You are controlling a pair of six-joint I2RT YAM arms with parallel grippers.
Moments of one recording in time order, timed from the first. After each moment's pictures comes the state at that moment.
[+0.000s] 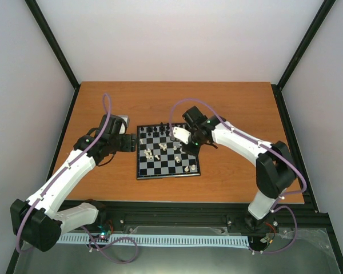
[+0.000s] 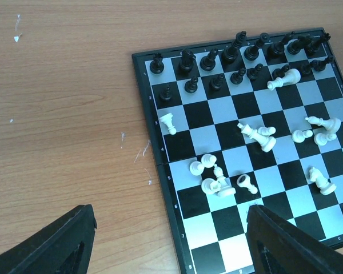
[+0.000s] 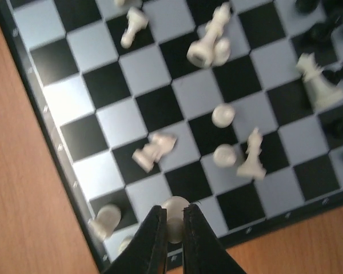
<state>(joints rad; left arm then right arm) -0.41 1.09 0.96 -0.76 -0.08 -0.31 0.67 1.74 1.35 -0.82 -0.25 -0.59</state>
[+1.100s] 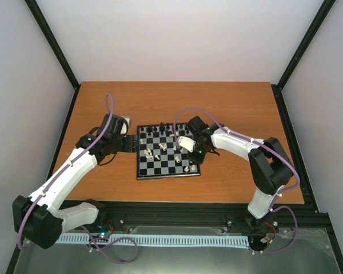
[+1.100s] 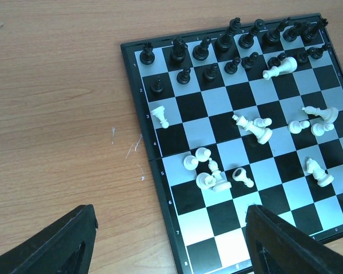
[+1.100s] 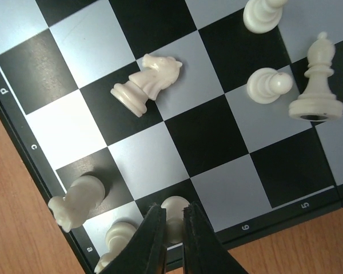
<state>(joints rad) -0.41 1.12 0.96 -0.76 -0.05 -0.30 0.63 1.73 1.15 -0.75 -0.22 -0.58</state>
